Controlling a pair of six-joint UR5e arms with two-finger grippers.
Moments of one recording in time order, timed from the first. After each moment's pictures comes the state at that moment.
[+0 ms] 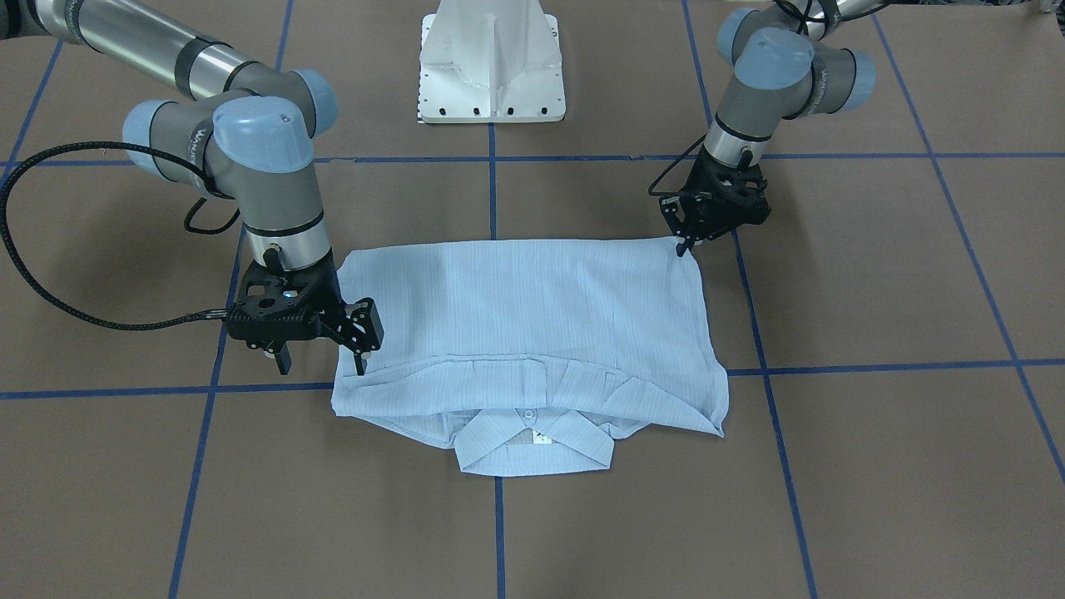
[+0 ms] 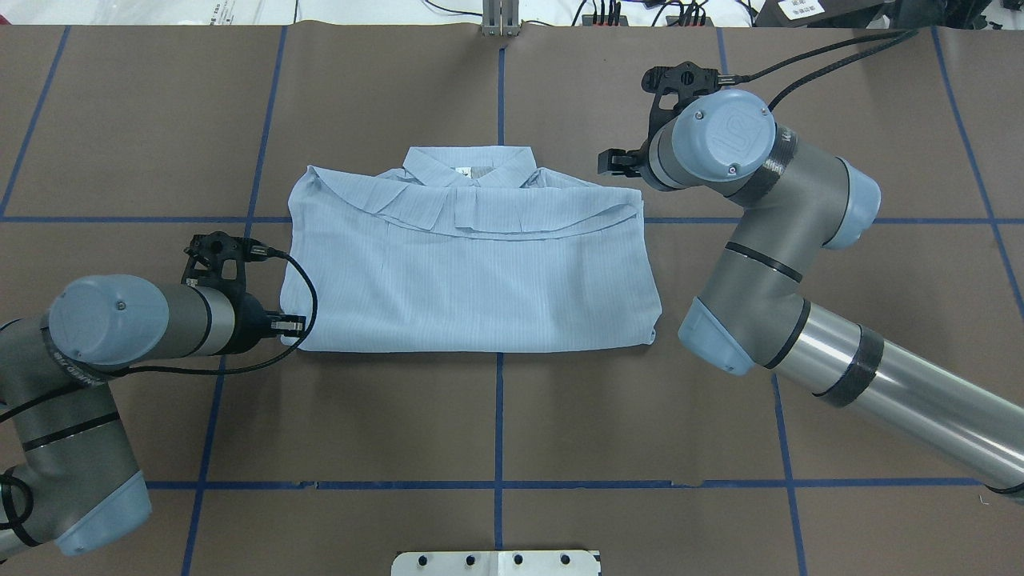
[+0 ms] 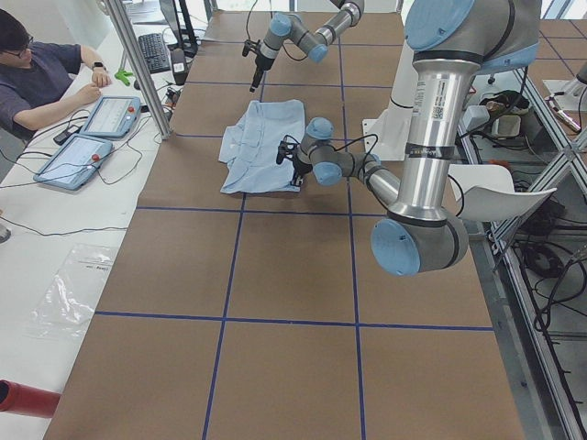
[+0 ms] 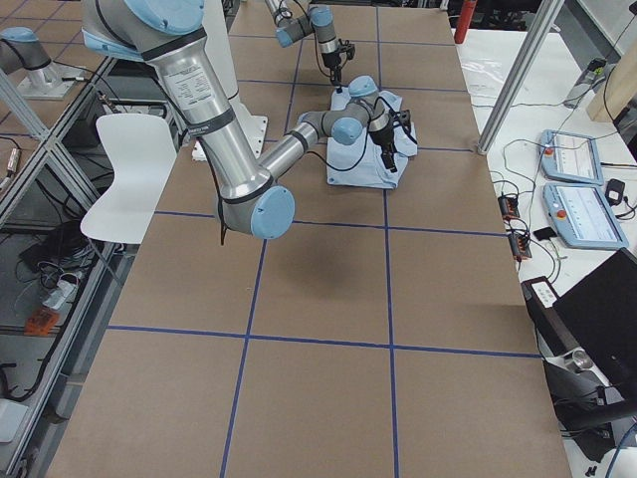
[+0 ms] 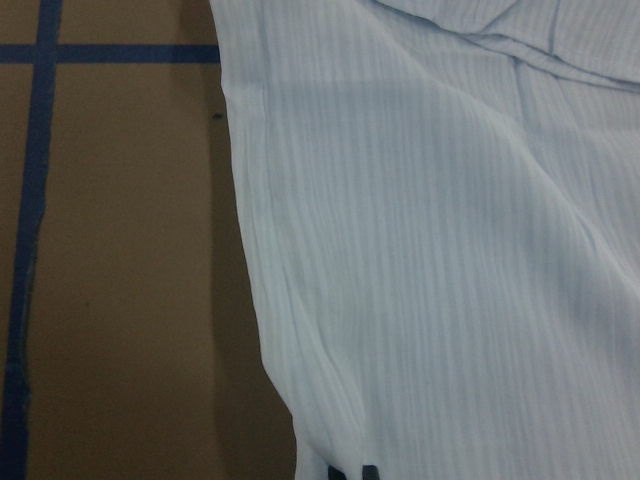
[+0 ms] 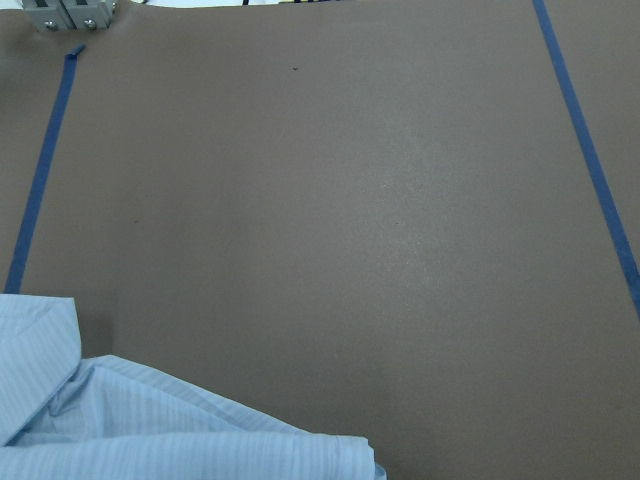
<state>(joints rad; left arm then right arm) -0.55 -1.71 -1.85 -2.10 -1.70 -1.08 0.70 -1.00 1.61 -1.32 1.61 1.14</state>
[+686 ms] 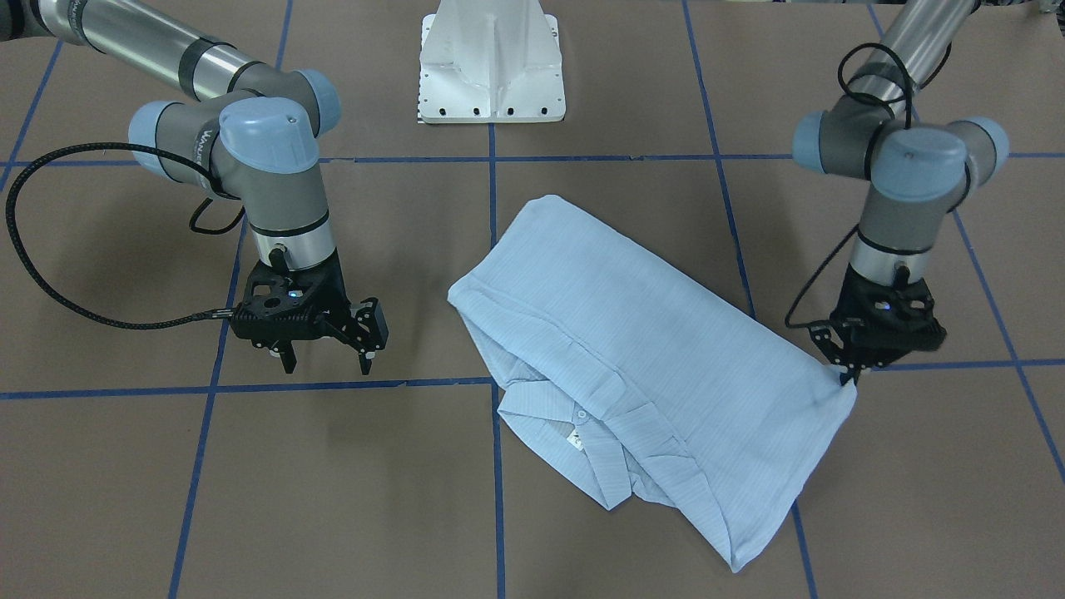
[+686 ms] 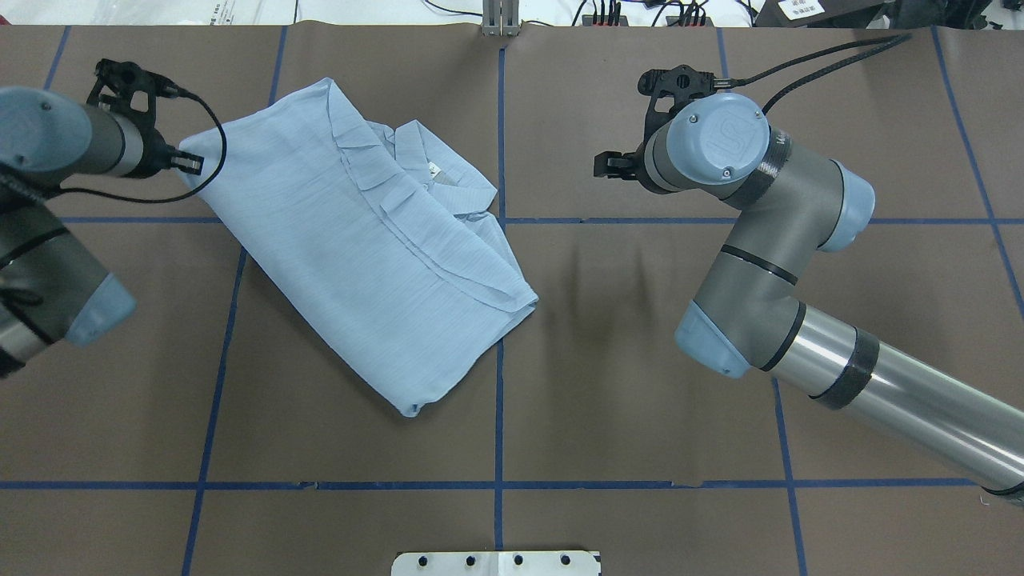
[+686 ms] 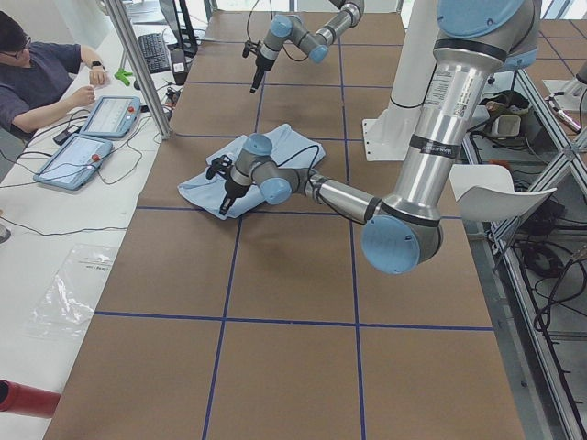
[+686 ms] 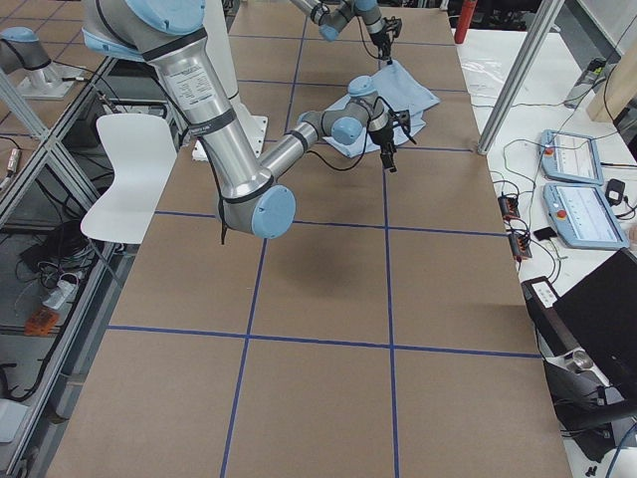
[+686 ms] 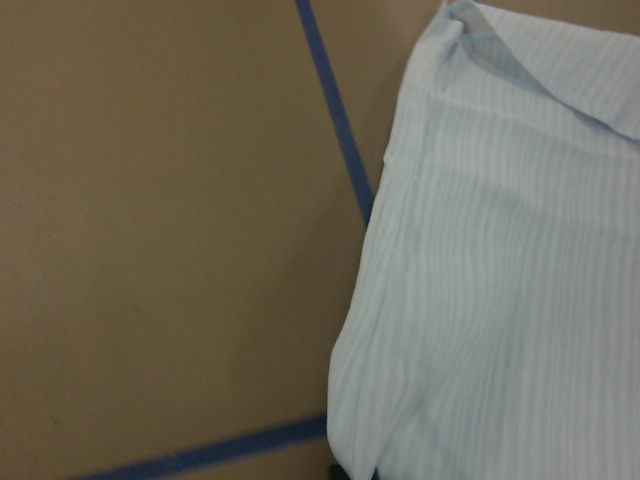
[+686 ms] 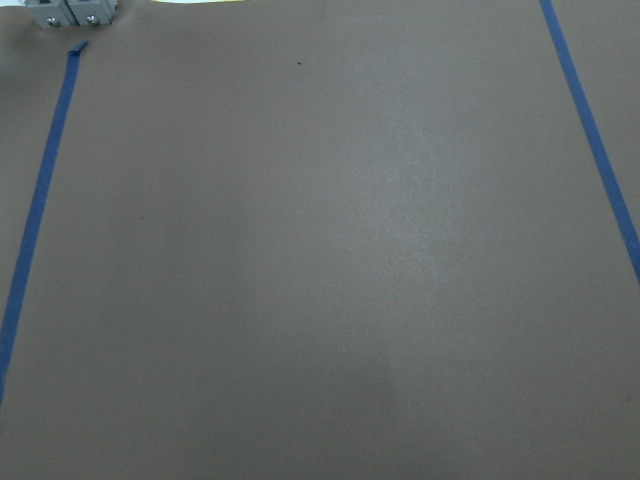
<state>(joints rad) -0.94 -1.94 -1.44 -2.13 -1.70 -0.66 0.70 -1.00 1.60 -1.32 1.61 1.15</state>
